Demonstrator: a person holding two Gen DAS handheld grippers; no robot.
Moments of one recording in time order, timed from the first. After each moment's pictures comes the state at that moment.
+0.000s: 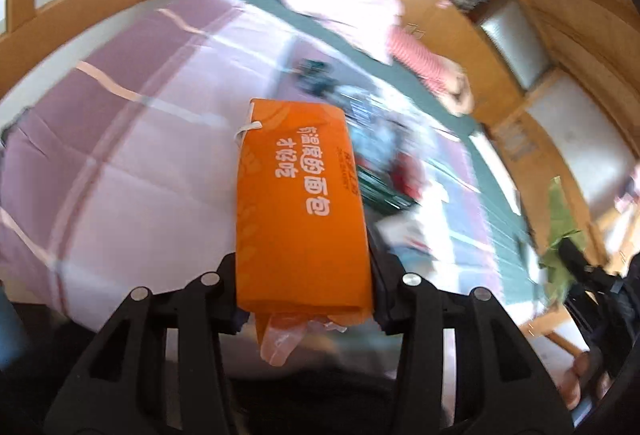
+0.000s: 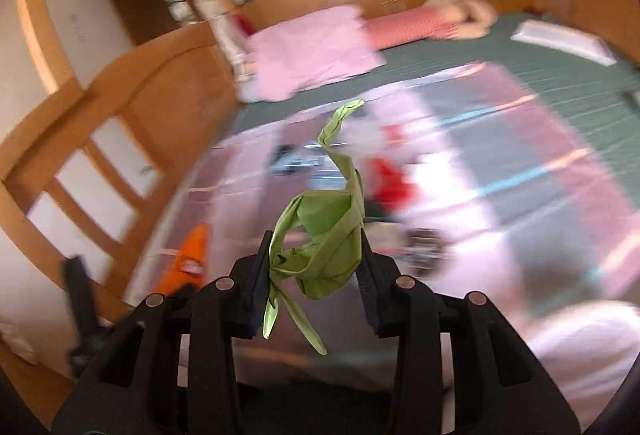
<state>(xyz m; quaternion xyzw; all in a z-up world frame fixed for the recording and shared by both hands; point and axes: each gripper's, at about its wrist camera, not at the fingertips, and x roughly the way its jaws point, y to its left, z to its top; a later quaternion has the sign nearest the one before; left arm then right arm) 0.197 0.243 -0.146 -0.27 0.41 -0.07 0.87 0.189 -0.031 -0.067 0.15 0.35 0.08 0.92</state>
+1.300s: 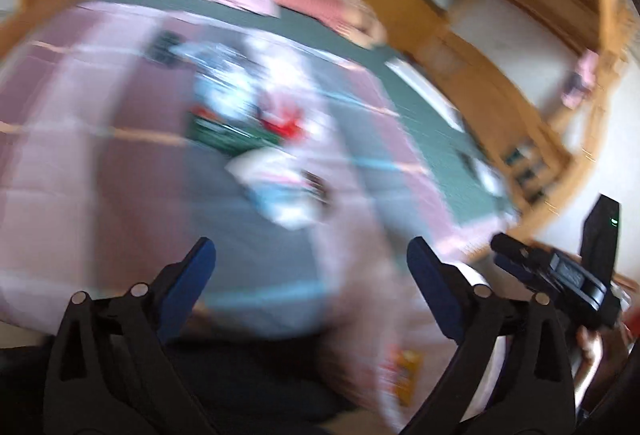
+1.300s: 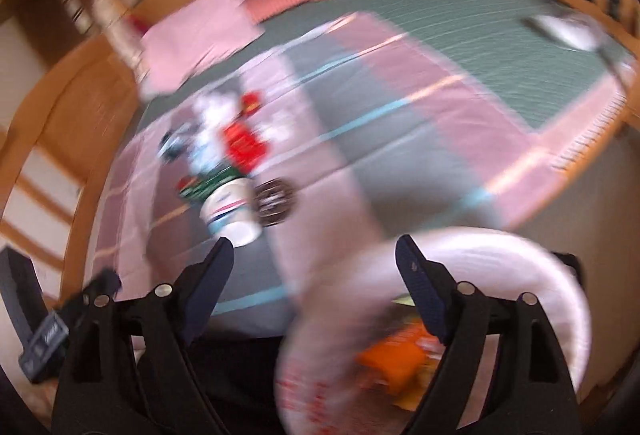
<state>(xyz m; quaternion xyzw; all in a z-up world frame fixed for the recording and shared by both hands) 0.204 0.149 -0.112 -0.17 0.43 -0.18 0.87 0.179 -0.113 -0.100 0.20 0.45 -0.02 0.87</state>
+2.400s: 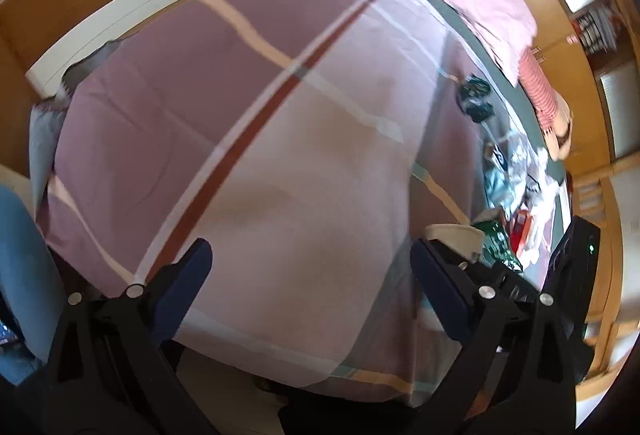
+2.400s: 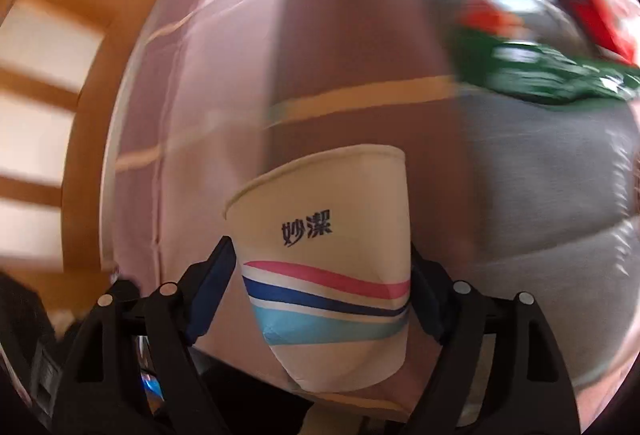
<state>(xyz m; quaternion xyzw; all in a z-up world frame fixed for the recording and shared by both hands) 0.259 0.361 -0.209 -0.34 0.51 0.12 0.78 0.375 0.170 -0.243 0.15 0.64 0.18 0.74</state>
